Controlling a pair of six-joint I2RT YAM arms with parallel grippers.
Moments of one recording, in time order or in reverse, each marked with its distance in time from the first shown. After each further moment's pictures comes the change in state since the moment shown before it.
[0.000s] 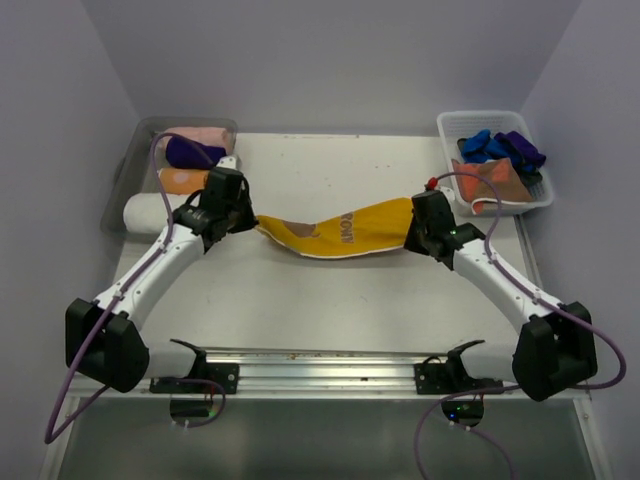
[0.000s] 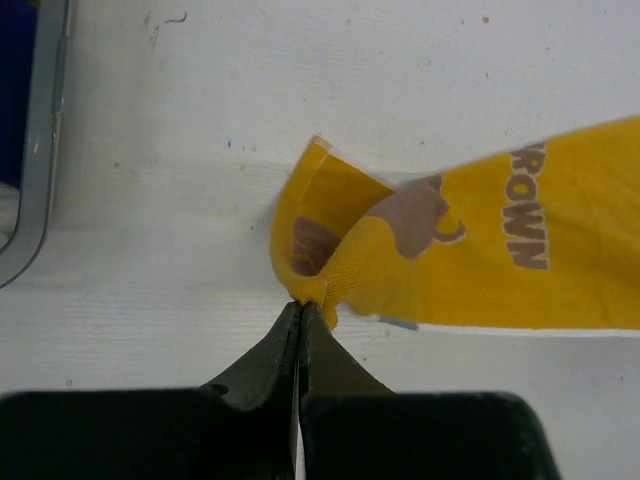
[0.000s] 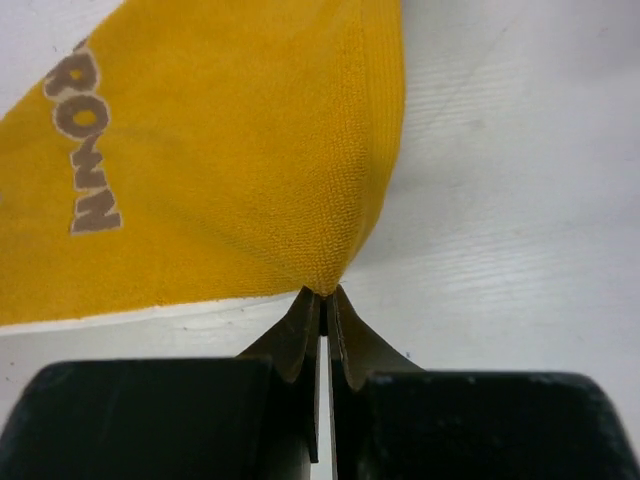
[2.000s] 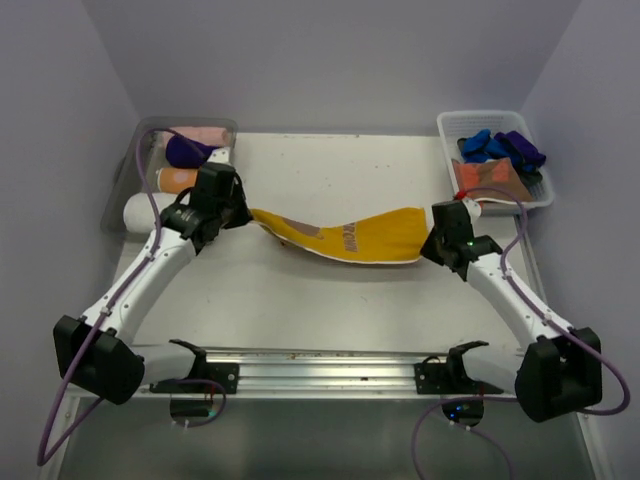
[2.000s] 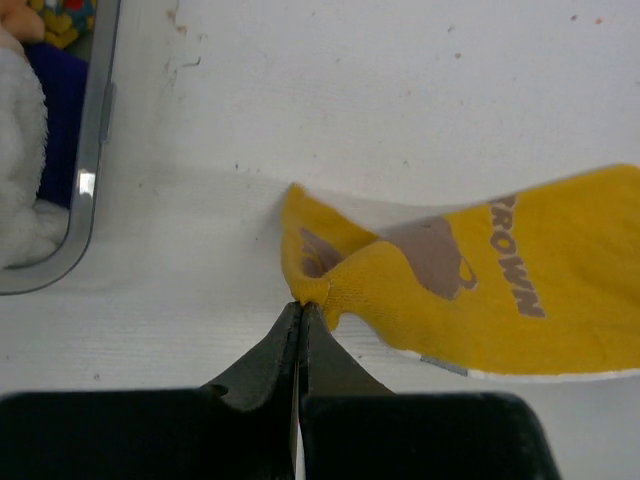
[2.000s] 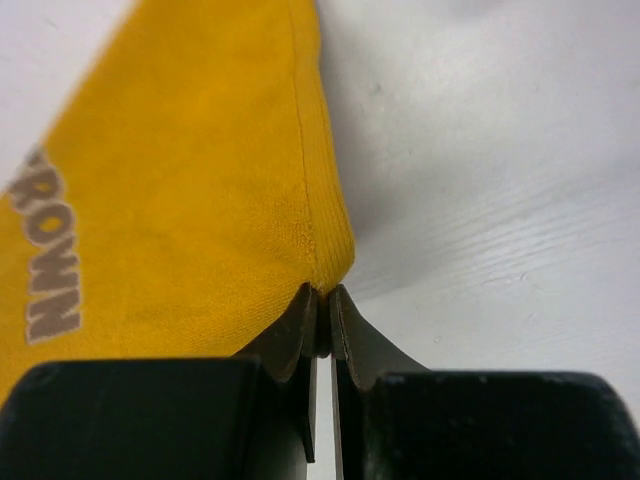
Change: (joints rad) left arm 0.000 -0.068 0.027 -0.056 -0.031 0.025; right arm -0.111 -0.130 -0.112 -0.065 0.031 0.116
